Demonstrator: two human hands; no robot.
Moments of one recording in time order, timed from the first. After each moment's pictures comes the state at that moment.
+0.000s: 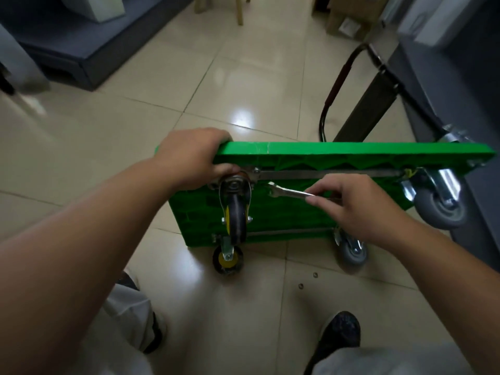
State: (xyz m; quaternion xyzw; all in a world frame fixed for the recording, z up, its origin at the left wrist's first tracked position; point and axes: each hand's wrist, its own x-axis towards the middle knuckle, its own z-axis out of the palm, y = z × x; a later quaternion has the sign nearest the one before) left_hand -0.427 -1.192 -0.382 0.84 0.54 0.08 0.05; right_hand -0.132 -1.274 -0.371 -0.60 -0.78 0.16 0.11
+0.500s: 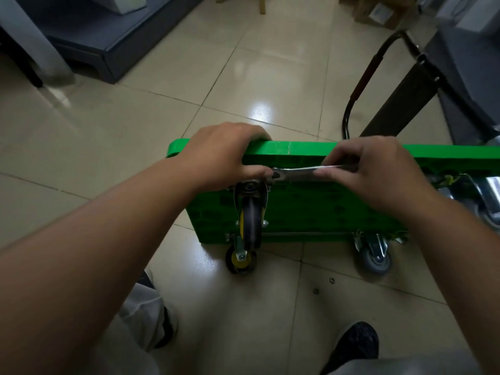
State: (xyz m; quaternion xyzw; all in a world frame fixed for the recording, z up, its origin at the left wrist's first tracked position) left_hand -0.413 -1.188 -0.383 0.85 0.49 0.15 0.10; right_hand -0.152 -1.227 -0.351 -0.62 -0.77 0.11 0.14
